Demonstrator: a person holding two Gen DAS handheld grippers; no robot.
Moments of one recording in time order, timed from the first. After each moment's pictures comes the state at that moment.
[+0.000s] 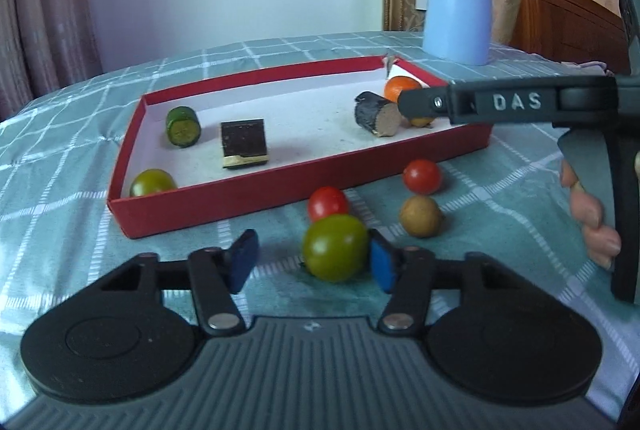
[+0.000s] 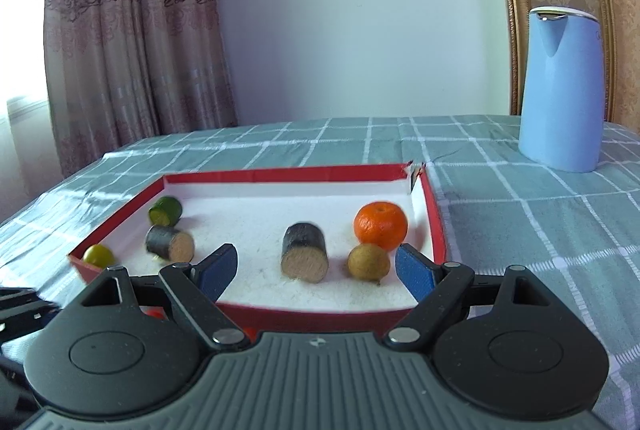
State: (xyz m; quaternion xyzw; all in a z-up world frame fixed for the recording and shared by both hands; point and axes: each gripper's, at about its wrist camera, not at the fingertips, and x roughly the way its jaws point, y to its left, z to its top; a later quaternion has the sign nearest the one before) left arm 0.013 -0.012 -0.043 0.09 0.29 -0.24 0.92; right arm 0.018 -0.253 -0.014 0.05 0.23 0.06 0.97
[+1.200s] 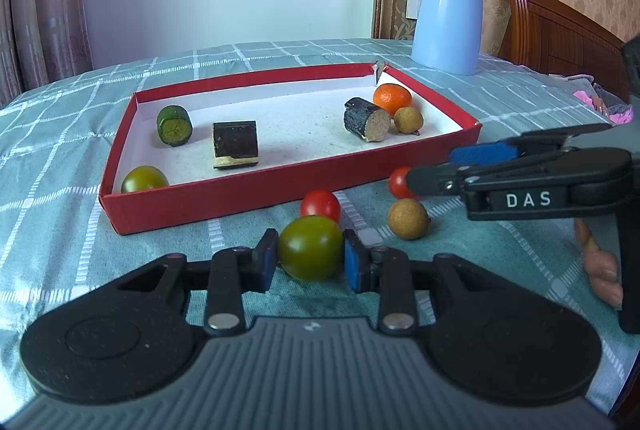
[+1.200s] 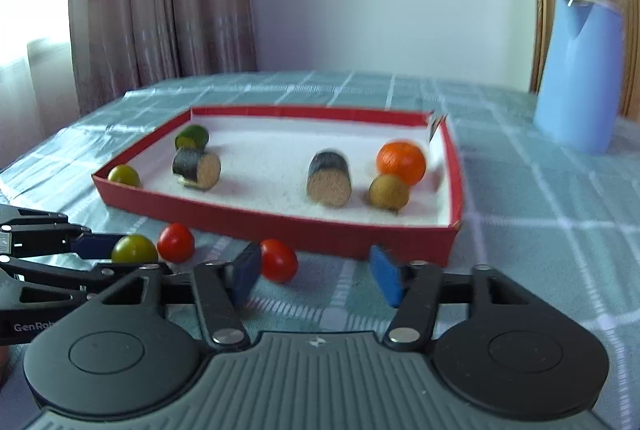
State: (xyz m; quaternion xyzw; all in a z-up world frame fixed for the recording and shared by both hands) left arm 0.013 -0.006 -0.042 0.07 0.28 -0.26 0.92; right arm 0.005 -0.240 -0.028 0.02 0.30 0.10 0.95
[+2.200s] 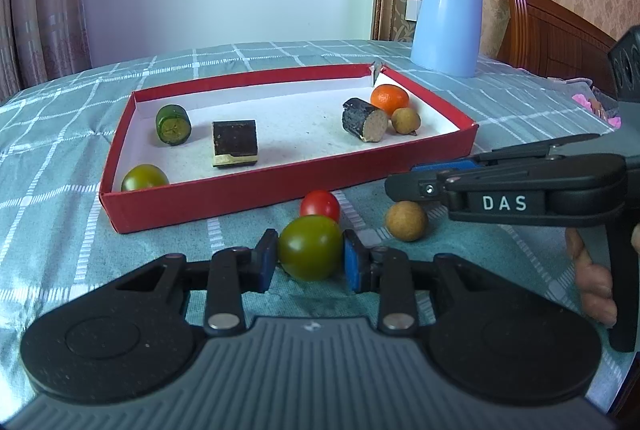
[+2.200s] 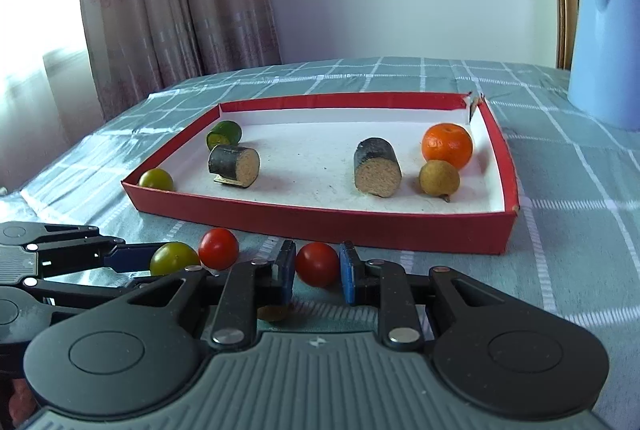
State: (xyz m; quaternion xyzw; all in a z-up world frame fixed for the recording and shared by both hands) left arm 0.011 -0.005 -0.042 0.06 0.28 -0.26 0.92; right arm 0.007 -0.228 -0.030 0.05 0.30 0.12 0.94
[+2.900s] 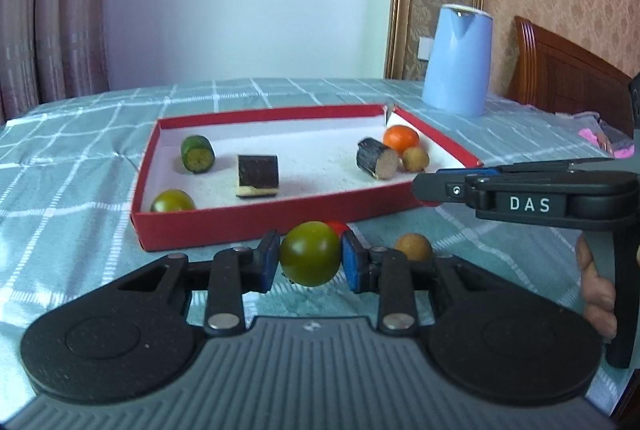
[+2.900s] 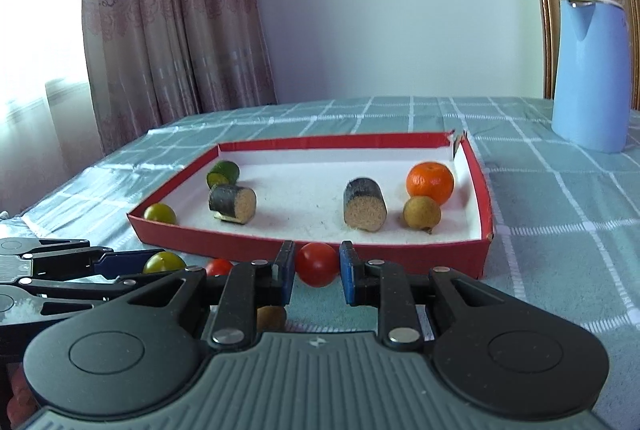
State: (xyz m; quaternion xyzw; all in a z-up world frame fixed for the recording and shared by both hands) left arm -0.001 0.011 -0.032 0.03 0.23 -0.24 0.94; right arm -0.011 -0.233 -0.016 0.05 0.23 0.11 0.96
